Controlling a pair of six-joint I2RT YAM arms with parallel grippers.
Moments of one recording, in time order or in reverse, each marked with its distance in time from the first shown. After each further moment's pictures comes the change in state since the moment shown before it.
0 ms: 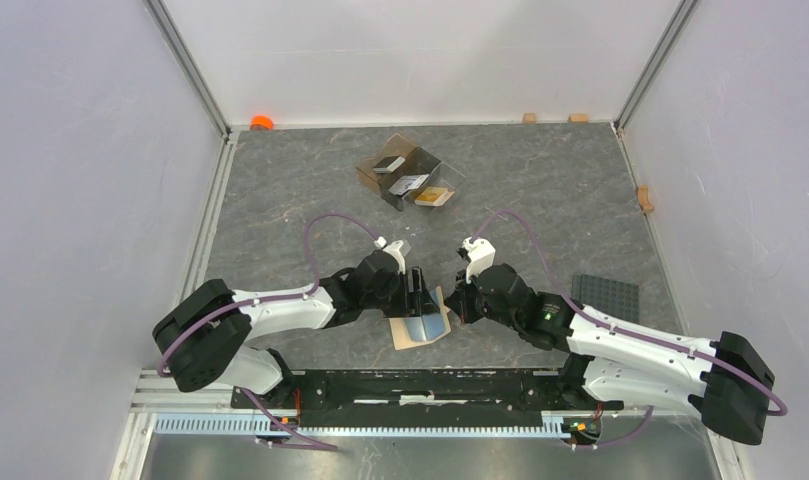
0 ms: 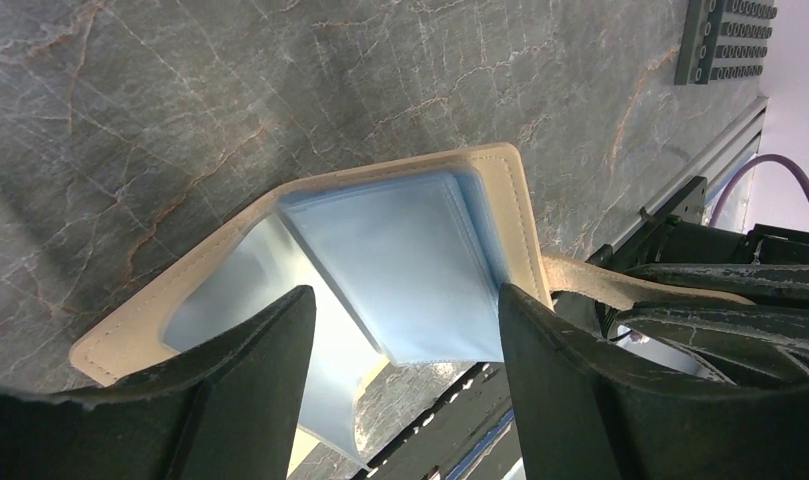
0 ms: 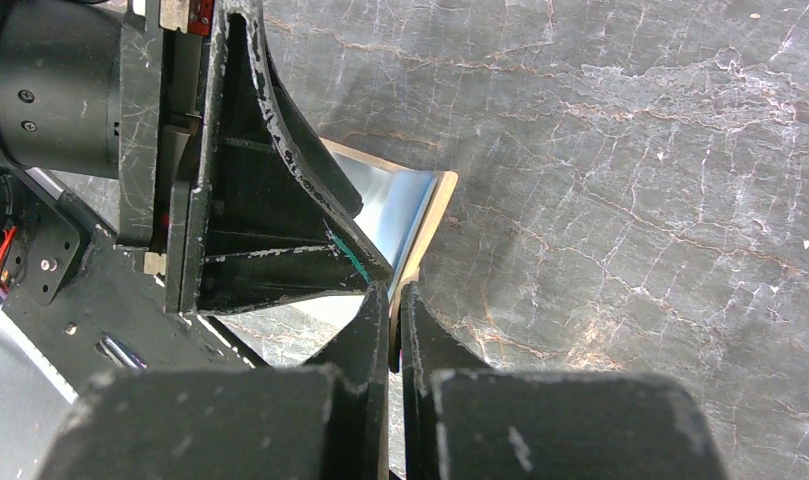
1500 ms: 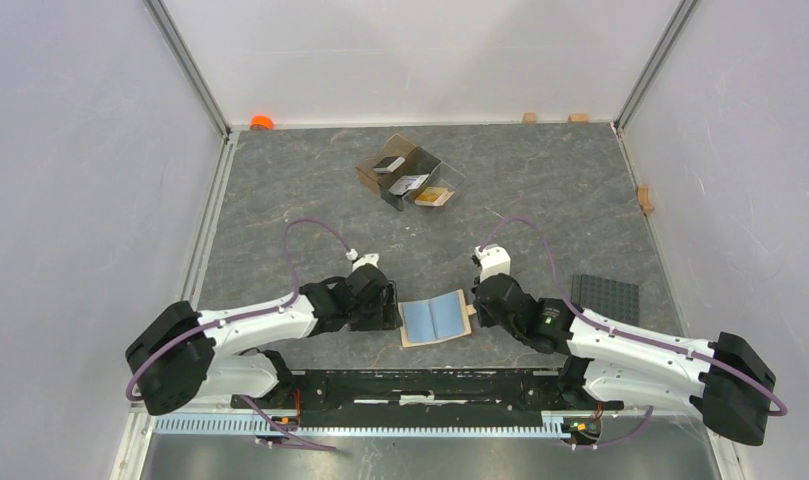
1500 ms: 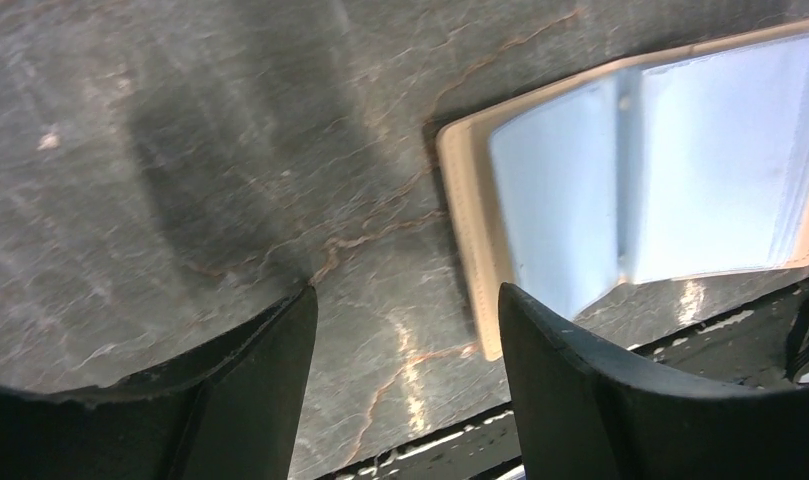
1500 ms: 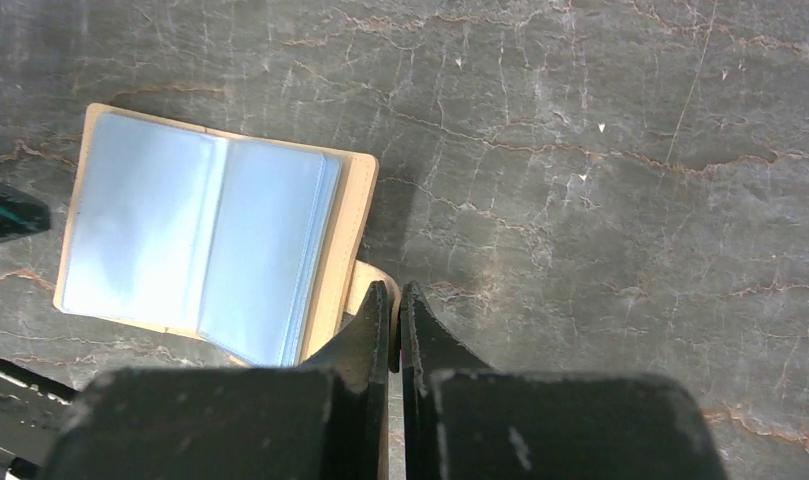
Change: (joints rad) left arm -0.021 -0.159 -0.019 -0.422 -0.248 0.001; right arm 0.005 -0.011 -0.045 -0.174 0.249 0.019
